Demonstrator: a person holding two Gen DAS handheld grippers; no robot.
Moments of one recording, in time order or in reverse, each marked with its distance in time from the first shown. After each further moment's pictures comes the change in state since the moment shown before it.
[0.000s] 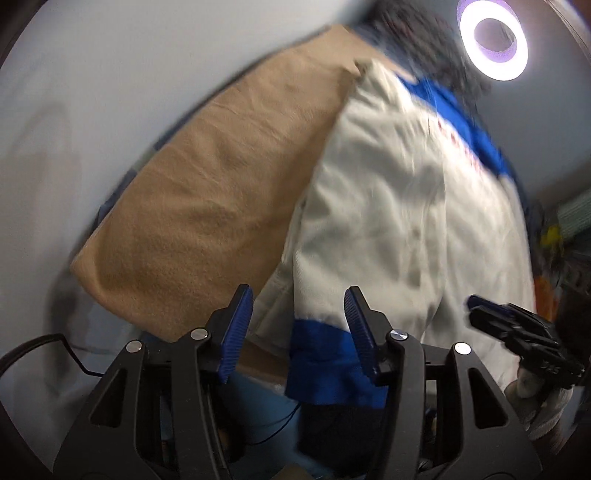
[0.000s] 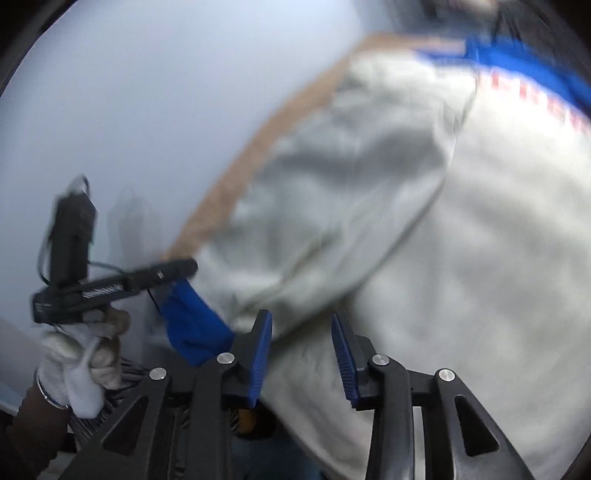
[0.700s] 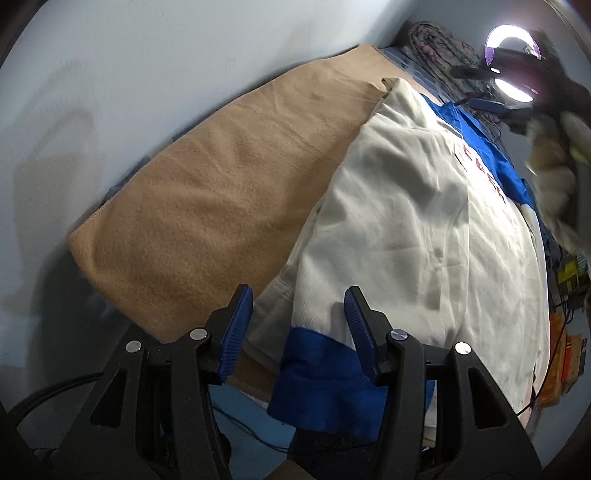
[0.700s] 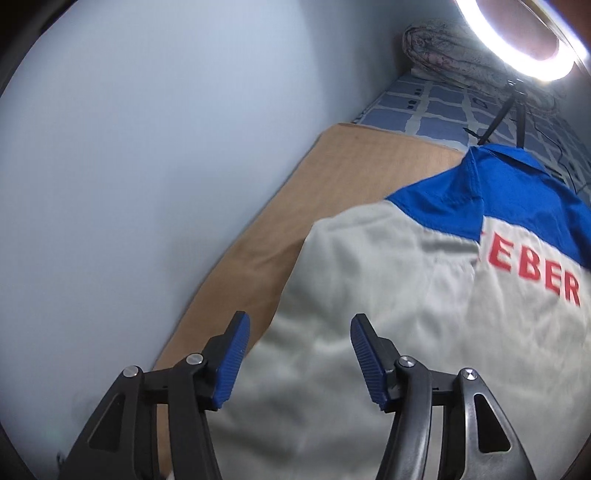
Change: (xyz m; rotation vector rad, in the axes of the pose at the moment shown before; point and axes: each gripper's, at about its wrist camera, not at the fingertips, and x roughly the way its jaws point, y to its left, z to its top) left arm 0.021 -0.007 -0.008 -0.067 -0.093 0.101; right arm 0.068 -0.031 0.255 0.063 -0.105 -0.246
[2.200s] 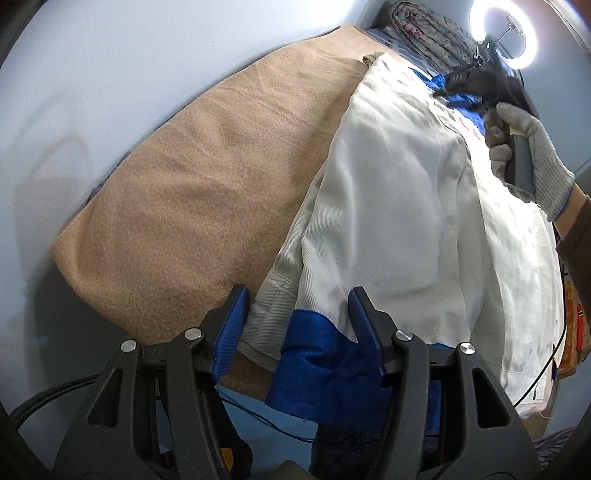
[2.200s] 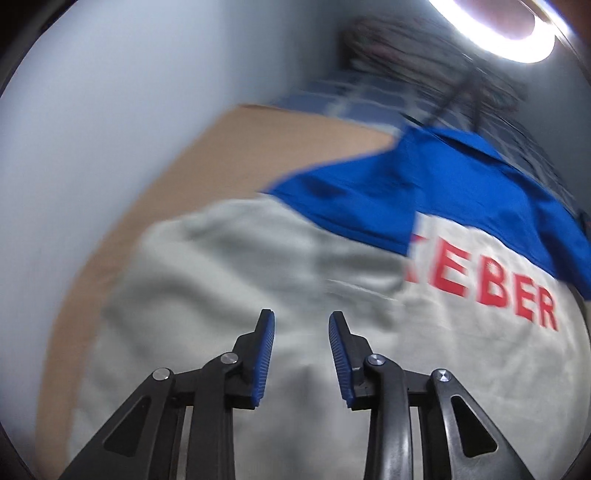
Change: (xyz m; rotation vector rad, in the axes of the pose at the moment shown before) left arm 0.011 -0.005 -0.017 0.111 0.025 0.011; right arm 0.065 -0.082 0.008 -0.031 -0.038 -0.200
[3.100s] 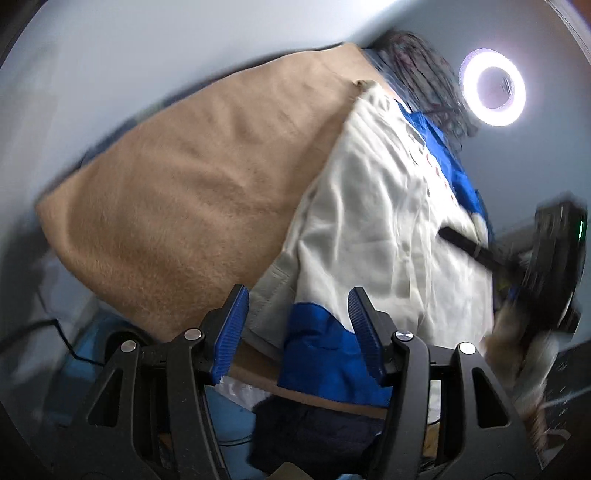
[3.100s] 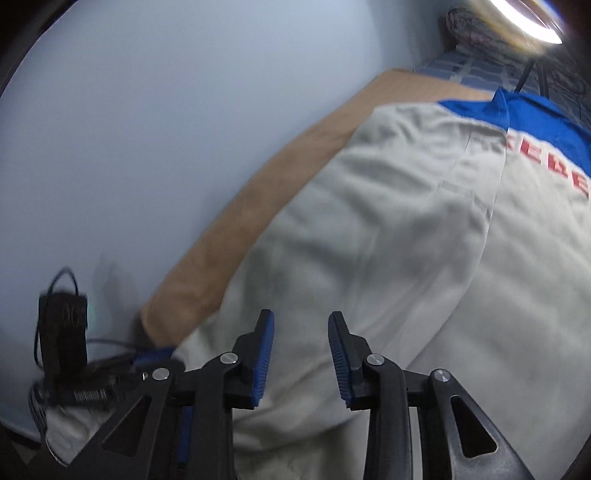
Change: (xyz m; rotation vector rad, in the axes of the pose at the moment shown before) left arm -0.021 0.041 -0.002 -0.204 0.025 -0.290; right arm -0.122 0.079 -0.195 -0.098 0.098 0.409
